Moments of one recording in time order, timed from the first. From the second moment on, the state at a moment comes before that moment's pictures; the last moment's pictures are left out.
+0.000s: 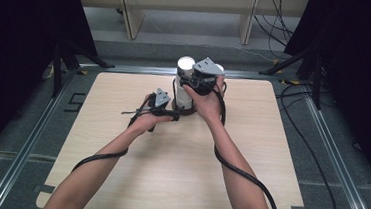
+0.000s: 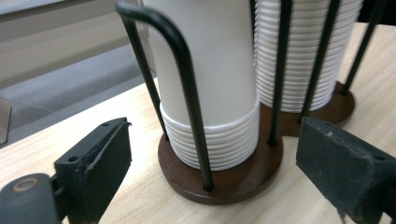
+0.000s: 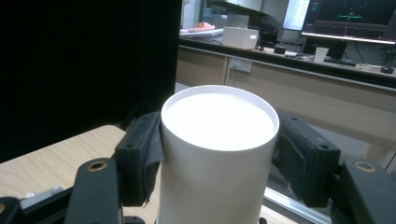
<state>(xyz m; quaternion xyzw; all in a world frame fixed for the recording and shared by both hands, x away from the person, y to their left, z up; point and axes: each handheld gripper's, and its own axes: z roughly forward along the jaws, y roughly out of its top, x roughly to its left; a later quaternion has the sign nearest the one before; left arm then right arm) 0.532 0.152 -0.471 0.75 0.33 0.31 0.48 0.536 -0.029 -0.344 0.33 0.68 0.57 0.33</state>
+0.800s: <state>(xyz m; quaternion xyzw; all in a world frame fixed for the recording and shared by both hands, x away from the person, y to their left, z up) 0.481 0.169 -0.446 0.73 0.30 0.32 0.52 0.499 -0.042 -0.348 0.31 0.69 0.58 0.31</state>
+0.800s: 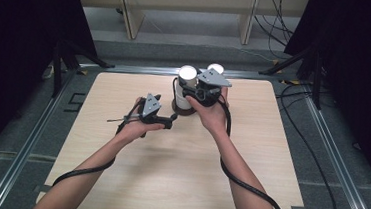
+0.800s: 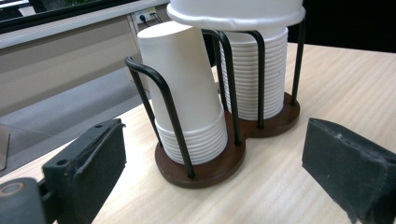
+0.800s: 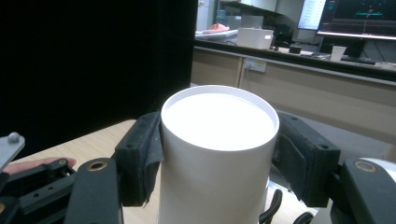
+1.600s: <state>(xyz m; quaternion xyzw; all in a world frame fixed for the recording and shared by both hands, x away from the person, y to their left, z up) 0.441 0.179 -0.445 0.73 0.28 0.31 0.54 0.469 -0.055 -0.364 0.31 0.68 0.60 0.27</state>
